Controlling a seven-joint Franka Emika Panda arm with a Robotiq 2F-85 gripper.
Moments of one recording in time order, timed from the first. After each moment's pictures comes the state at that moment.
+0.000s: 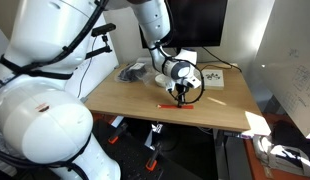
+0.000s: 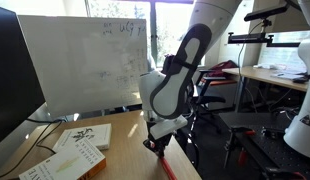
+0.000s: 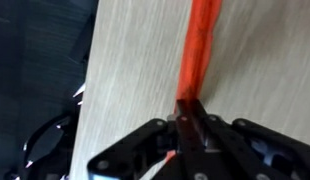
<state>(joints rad) -0.01 0.69 -0.10 -2.08 0.29 2.64 0.65</state>
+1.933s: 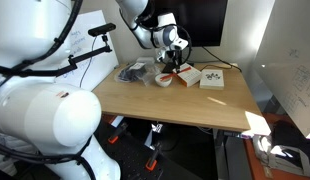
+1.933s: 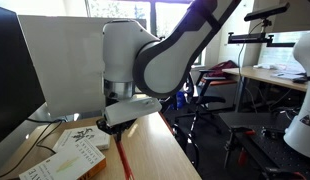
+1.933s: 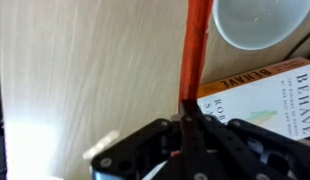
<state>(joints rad) 0.29 0.55 -0.25 -1.90 -0.01 2.62 1.03</state>
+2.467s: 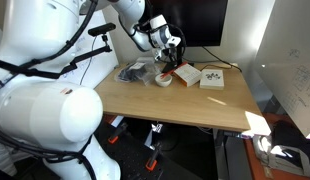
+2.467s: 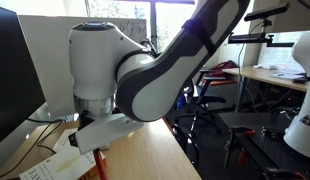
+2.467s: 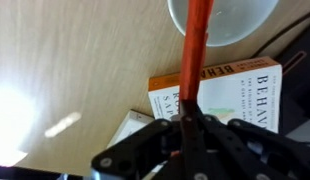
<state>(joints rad) 0.37 0.70 -0.27 -1.70 -0.17 2.61 1.14</state>
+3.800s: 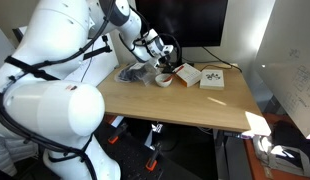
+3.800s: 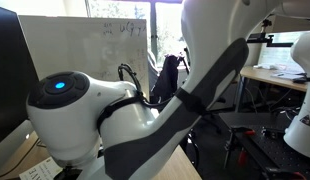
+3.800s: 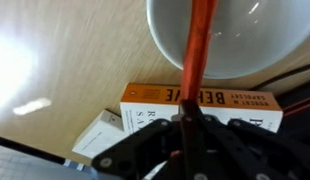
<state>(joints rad) 0.48 0.95 -0.34 -1.46 -0.29 2.54 1.17</state>
